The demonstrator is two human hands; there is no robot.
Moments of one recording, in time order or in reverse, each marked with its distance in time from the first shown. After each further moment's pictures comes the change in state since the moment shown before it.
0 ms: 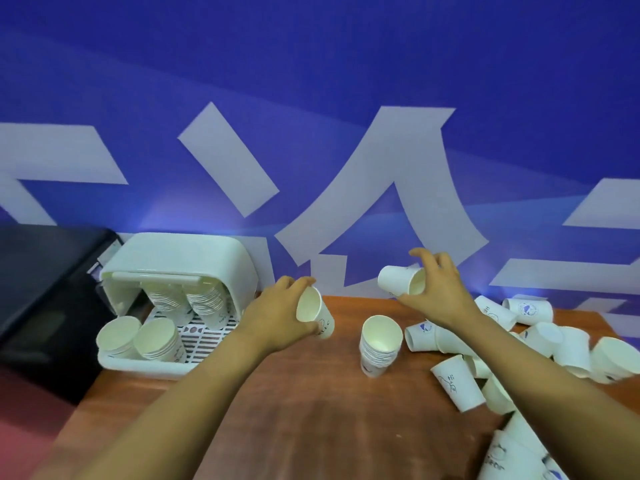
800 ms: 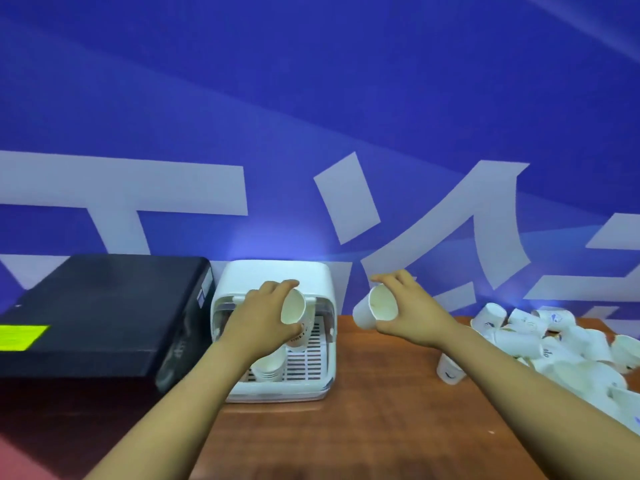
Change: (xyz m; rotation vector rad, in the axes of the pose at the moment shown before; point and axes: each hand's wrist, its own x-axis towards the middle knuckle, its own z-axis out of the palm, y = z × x) left_hand -0.088 -0.207 -0.141 -0.036 0.124 0.080; right_hand -0.068 -0.255 0.088 -0.068 -0.087 -0.229
